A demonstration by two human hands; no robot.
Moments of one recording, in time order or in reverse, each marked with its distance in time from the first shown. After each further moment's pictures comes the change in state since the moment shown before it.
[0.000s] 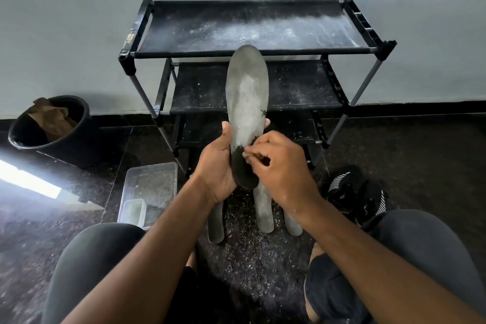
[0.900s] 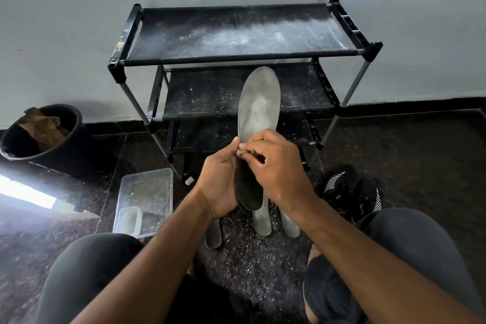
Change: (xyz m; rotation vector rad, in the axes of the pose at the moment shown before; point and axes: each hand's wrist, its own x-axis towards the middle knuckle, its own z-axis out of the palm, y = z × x) left_hand -0.008 -0.016 0.011 0.061 0.043 -0.121; right_hand 0.007 0.005 0.000 -0.012 0.068 -0.012
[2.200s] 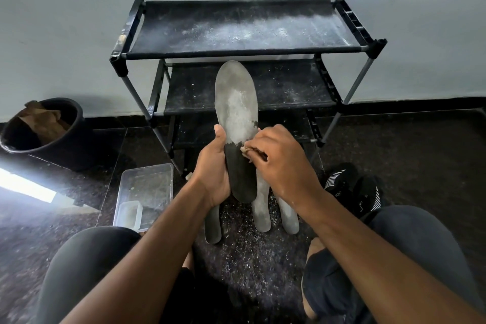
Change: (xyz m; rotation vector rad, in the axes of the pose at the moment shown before) left_hand 0.003 0.008 -0.005 0.015 0.140 0.125; right_hand -0.001 0.010 -0.007 -0.209 -0.095 -0.131
